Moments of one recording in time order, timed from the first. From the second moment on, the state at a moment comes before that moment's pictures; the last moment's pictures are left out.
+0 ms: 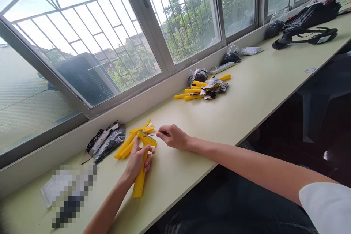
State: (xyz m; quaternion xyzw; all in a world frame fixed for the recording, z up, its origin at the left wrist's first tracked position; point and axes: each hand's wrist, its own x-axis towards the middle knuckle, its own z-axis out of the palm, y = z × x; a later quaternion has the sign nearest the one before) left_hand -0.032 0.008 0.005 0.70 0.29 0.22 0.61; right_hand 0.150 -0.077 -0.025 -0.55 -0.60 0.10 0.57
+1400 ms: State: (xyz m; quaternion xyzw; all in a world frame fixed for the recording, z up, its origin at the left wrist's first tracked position) left_hand -0.028 0.010 0.003 0.76 0.33 0.22 0.52; right_hand 0.152 -0.071 -0.019 -0.58 -0.50 0.13 0.62
